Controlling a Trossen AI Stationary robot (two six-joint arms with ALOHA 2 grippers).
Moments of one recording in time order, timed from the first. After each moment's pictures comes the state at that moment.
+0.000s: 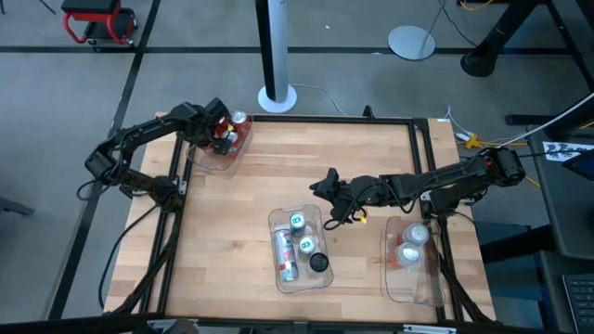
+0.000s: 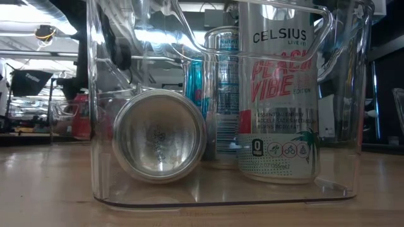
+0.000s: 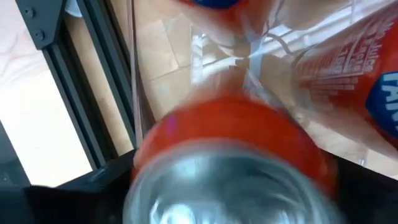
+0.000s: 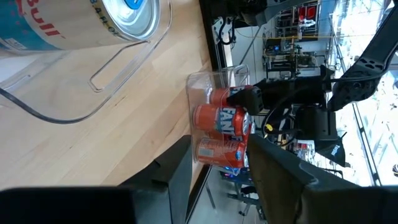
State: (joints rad) left arm 0.90 1.35 0.90 -1.01 -0.27 -0.31; right arm 0.15 1.39 0.84 0.16 0.33 -1.30
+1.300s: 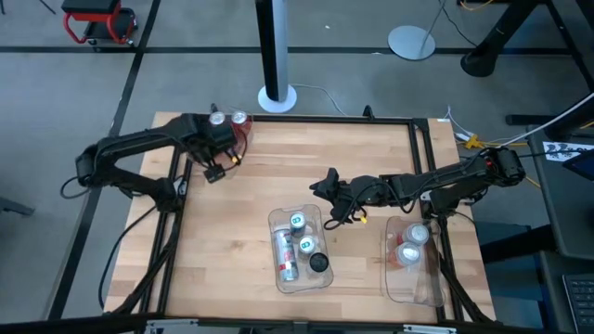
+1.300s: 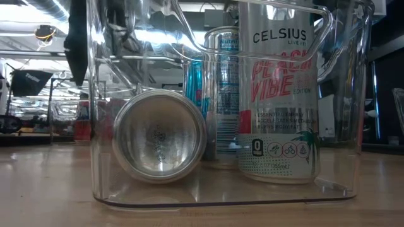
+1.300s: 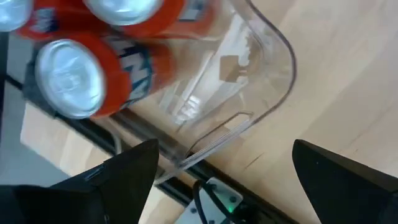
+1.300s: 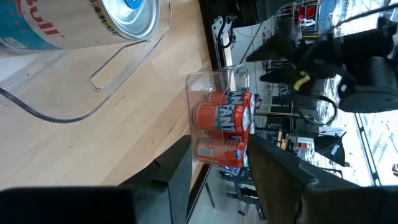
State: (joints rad) left arm 0.44 1.23 1.07 -1.39 -0.28 -0.10; right arm 0.15 1.39 0.84 0.16 0.33 -1.30
